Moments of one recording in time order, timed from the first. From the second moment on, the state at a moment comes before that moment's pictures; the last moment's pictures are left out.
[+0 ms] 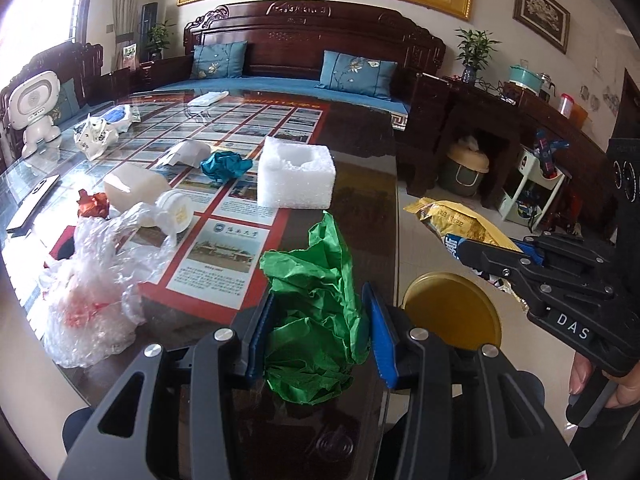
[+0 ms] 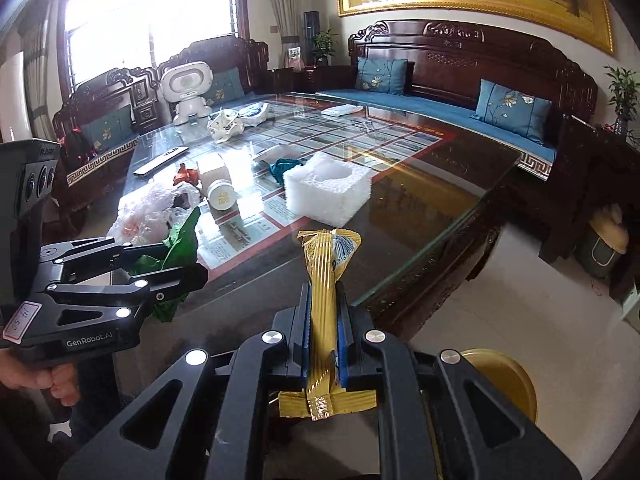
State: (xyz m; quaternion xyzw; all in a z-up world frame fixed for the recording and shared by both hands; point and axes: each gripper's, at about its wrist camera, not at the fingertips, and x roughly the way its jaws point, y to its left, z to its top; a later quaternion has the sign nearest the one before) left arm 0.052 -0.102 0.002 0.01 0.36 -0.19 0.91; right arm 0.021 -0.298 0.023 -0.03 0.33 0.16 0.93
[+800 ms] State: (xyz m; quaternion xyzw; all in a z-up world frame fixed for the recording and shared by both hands) left arm 0.092 -0.340 -0.030 0.08 0.40 -0.34 0.85; right arm -0.023 -0.491 0.008 0.02 0.37 -0.02 0.93
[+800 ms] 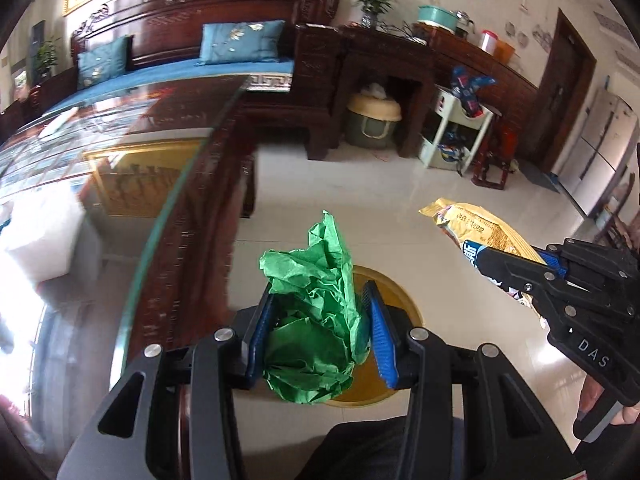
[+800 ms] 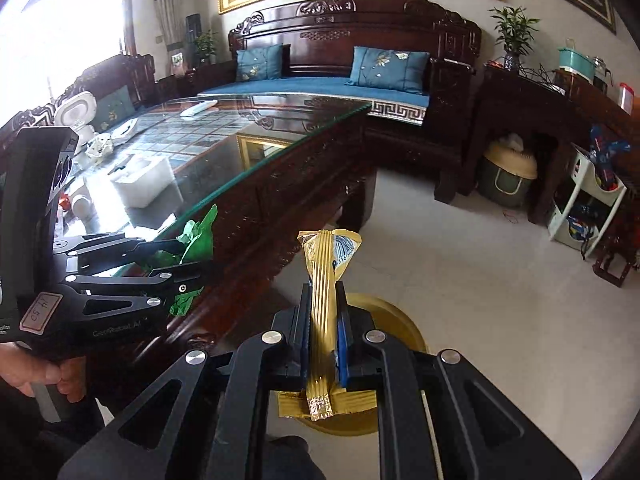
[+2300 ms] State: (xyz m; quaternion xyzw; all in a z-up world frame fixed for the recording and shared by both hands) left arm 0.136 -0.415 -0.114 0.09 0.48 -0.34 0.80; right arm 0.015 -0.554 -0.089 0.05 0.48 -0.04 0.88
